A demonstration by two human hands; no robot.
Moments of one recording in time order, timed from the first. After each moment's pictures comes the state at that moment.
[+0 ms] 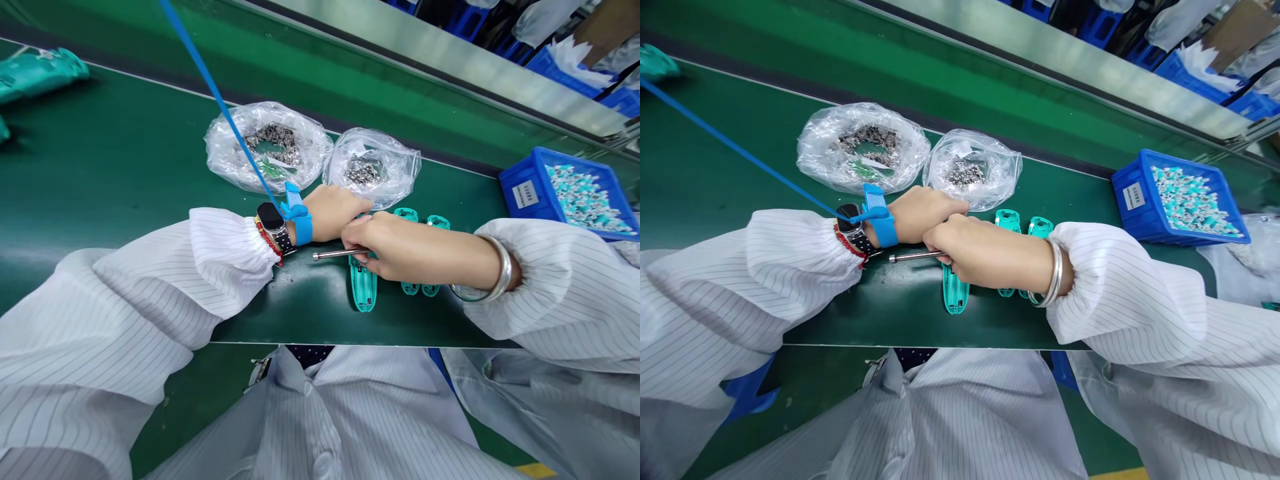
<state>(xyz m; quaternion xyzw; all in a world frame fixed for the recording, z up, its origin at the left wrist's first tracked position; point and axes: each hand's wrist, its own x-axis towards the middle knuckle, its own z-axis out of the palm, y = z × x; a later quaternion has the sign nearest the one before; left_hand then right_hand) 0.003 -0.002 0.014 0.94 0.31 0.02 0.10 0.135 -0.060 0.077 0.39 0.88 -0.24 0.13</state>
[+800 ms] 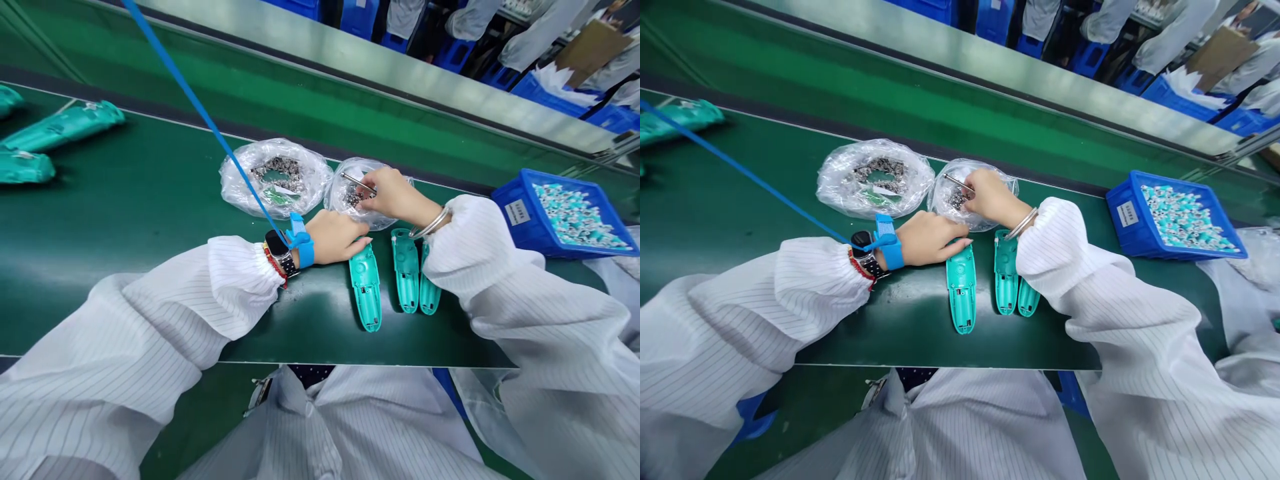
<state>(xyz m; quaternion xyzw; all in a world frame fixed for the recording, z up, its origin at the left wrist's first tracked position) 0.005 -0.002 0.003 0.94 0.34 0.04 0.06 0.161 0.043 0.040 0.57 0.81 -0.13 -0.05</state>
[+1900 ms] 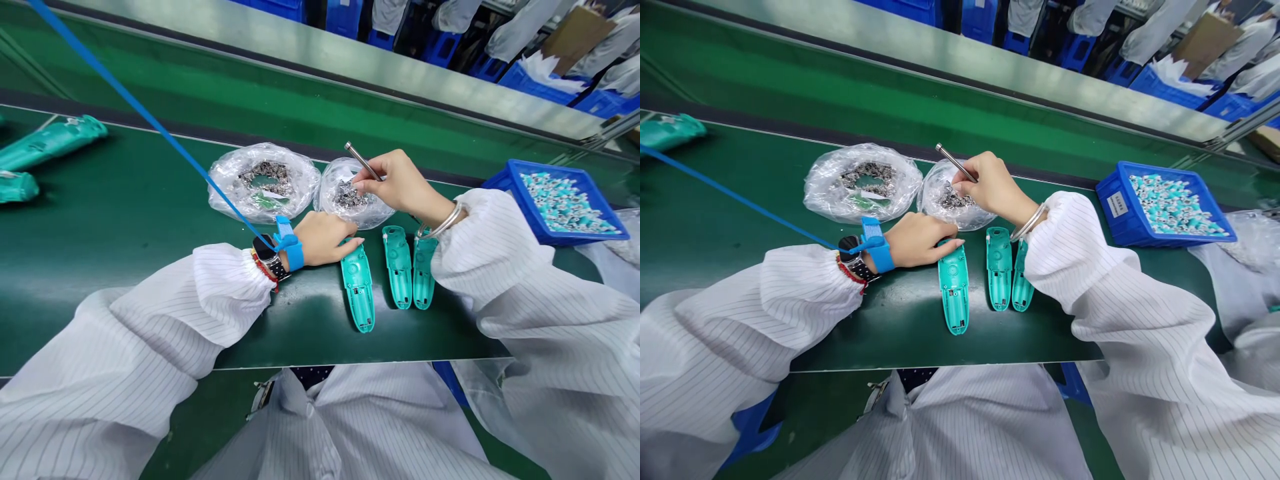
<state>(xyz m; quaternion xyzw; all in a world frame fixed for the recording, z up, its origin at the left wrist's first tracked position) 0.002 0.000 0.005 0.94 0.33 0.04 0.08 0.169 0.027 0.064 0.59 0.74 -0.25 -0.21</state>
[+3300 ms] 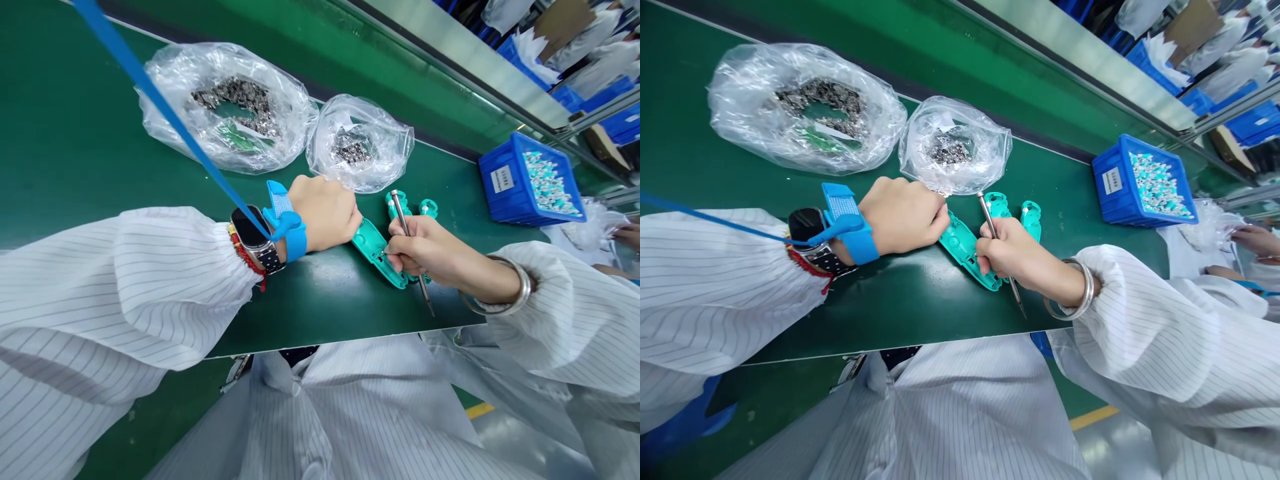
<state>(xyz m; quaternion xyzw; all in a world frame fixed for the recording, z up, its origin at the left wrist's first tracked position) 0.015 -0.019 0.003 0.90 0.44 0.05 0.07 0.166 -0.081 0.050 0.71 0.38 -0.57 -0.15</state>
